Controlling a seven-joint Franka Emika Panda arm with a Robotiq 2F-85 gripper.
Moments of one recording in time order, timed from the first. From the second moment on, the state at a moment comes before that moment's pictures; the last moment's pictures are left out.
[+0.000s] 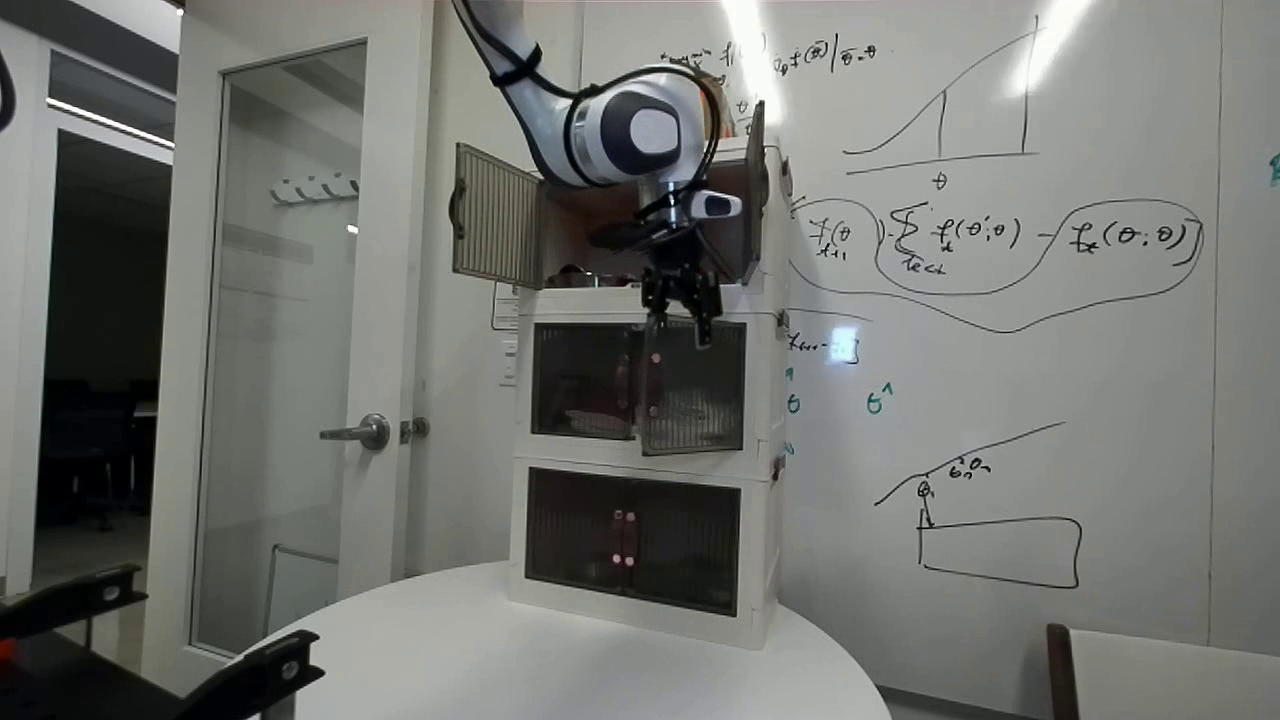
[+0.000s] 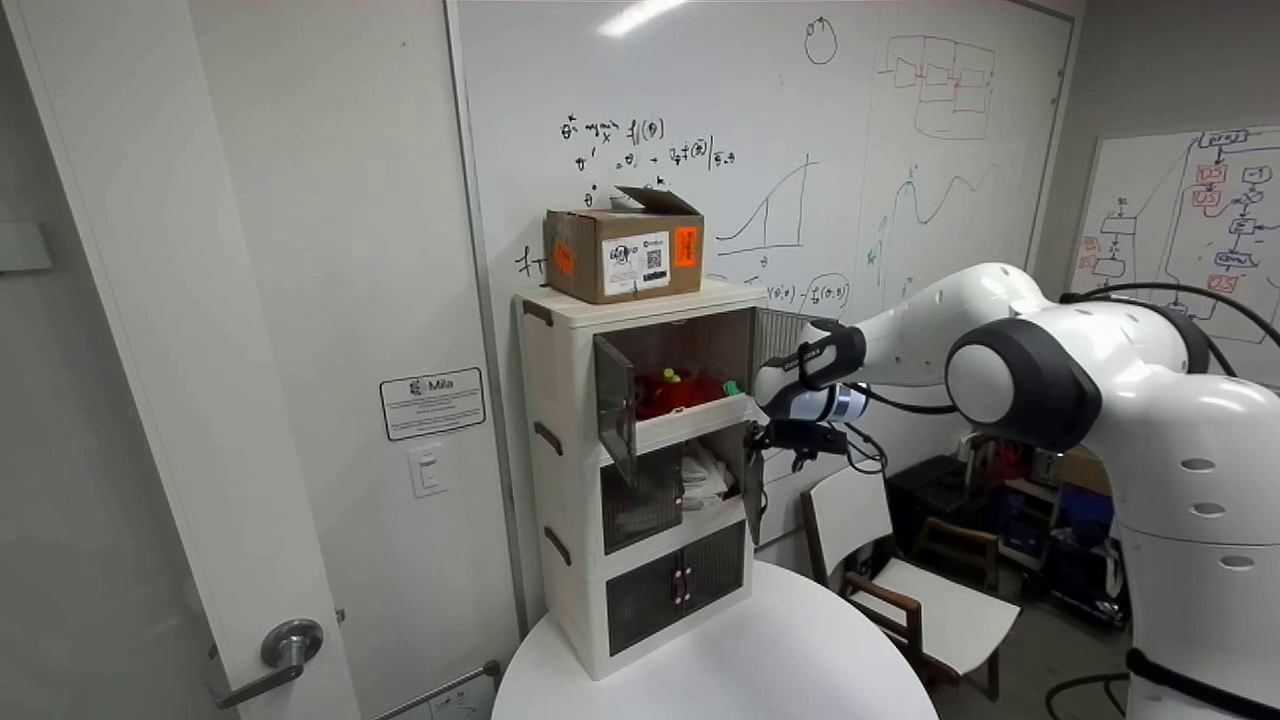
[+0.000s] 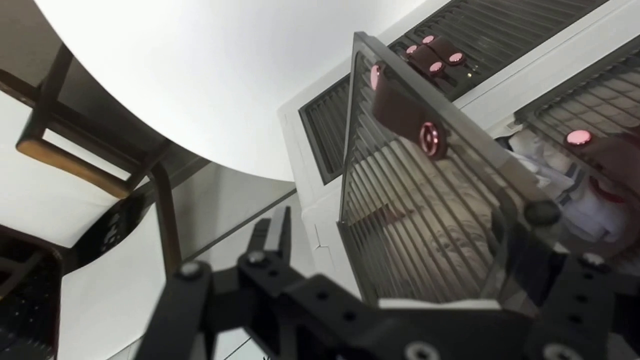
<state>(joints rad) -0.12 0.38 -0.13 -1.80 0.21 2.51 0.15</state>
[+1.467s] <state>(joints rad) -0.13 0.25 -0.09 -1.90 0.24 2.48 0.12</state>
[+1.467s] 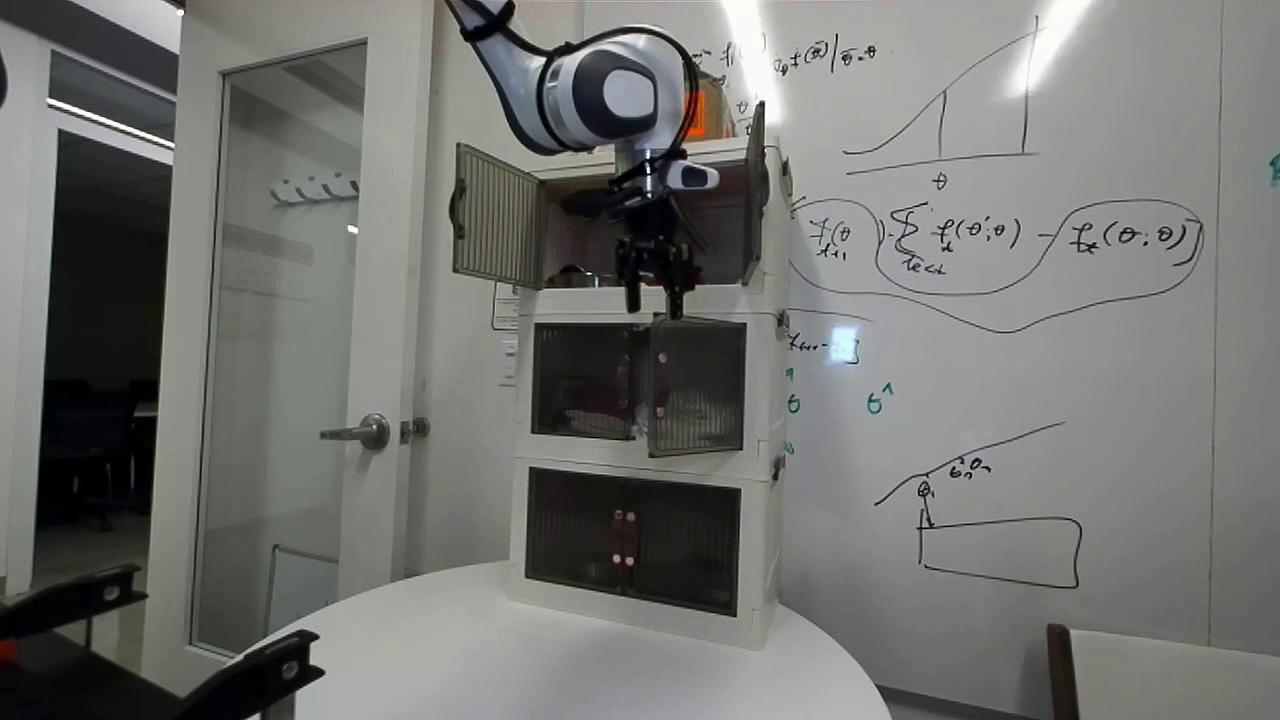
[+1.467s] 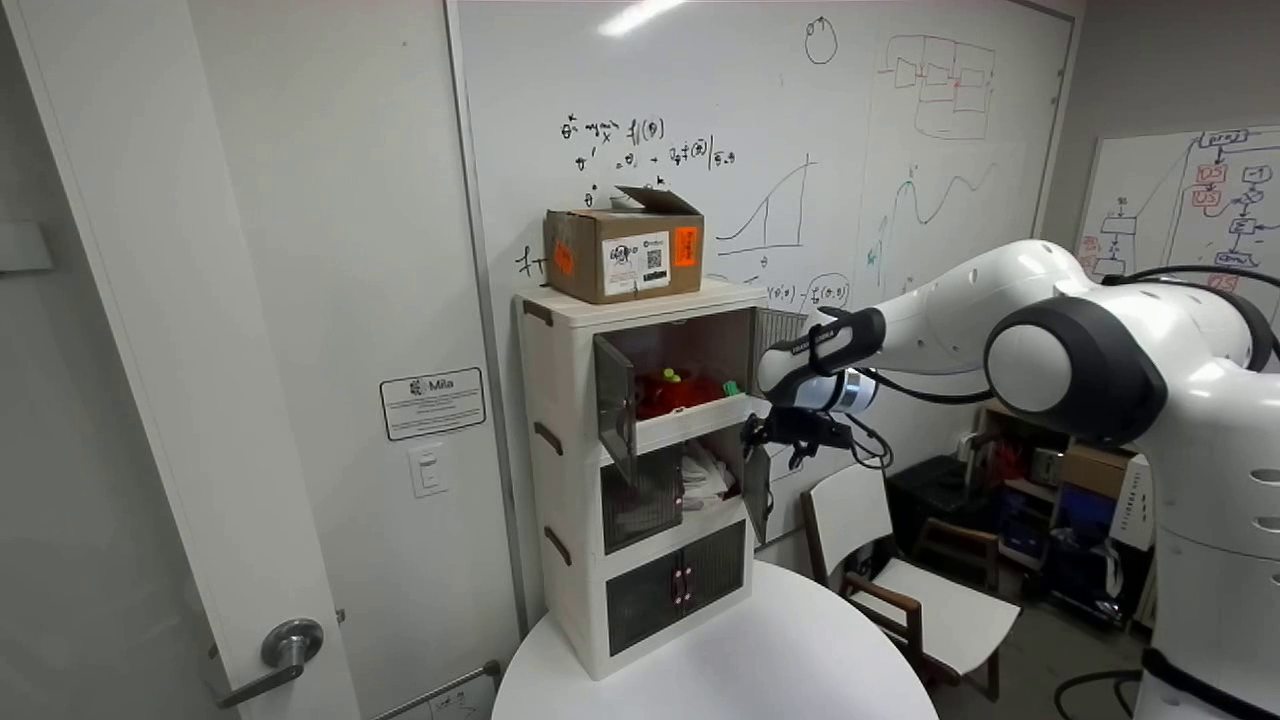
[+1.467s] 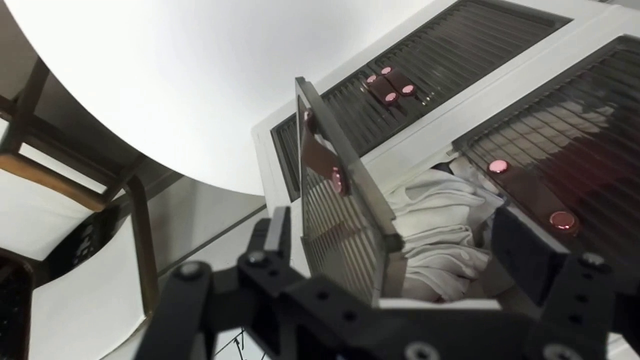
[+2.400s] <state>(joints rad) -0.15 0.38 -0.29 -1.94 -0.16 2.63 0.21</state>
